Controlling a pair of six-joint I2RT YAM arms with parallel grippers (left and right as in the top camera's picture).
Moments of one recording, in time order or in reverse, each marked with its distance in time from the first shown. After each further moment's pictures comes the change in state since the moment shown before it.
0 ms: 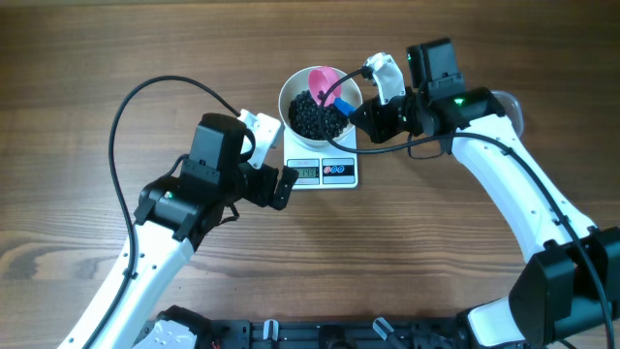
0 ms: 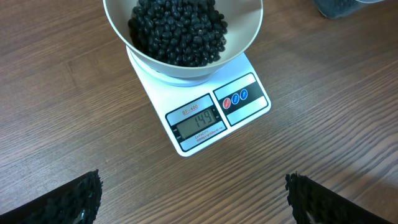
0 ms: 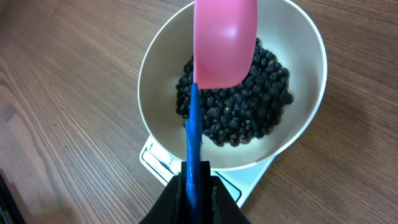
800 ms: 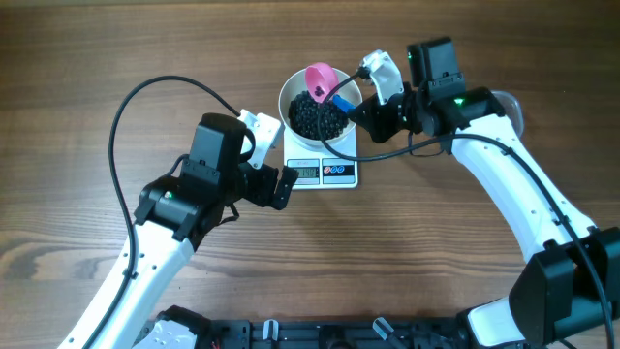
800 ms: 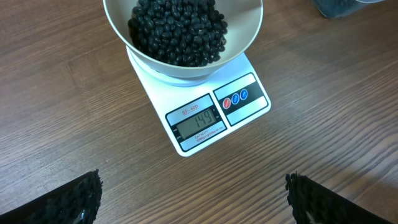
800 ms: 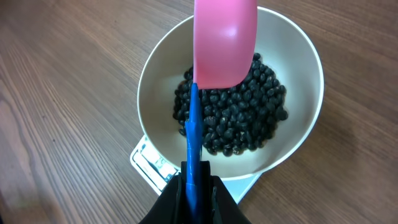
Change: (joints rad) left arm 0.000 0.000 0.000 0.000 0.000 0.000; right arm 0.000 0.000 0.000 0.025 0.000 -0.105
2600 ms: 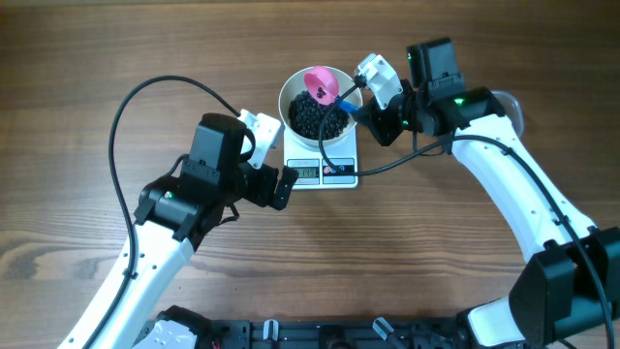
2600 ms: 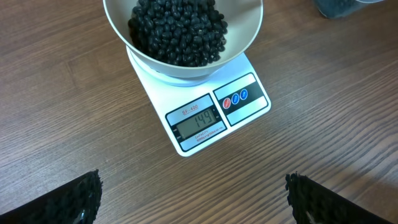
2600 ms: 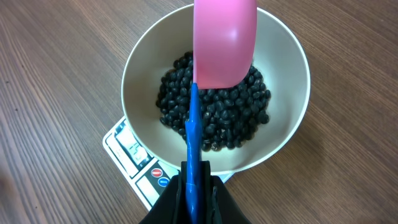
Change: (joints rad) left arm 0.000 0.000 0.000 0.000 0.000 0.000; right arm 0.000 0.000 0.000 -0.015 0.050 -0.192
